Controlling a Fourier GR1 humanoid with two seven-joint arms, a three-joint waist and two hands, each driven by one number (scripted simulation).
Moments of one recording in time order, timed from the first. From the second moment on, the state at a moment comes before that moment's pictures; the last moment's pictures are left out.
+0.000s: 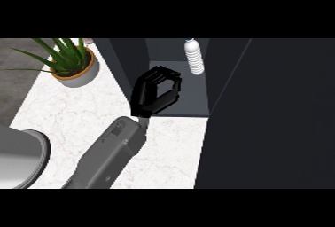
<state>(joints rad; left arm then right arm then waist) -0.67 0.03 -0.42 -0.92 0.62 0.32 -0.52 0.31 -0.30 0.44 -2.49 -0.01 -0.05 0.17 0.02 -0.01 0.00</state>
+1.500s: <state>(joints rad) 0.19 0.44 -0.39 -1.82 0.61 0.27 -0.49 -0.15 -0.14 0.88 -2.35 0.19 -0.11 0.63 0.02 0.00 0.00</state>
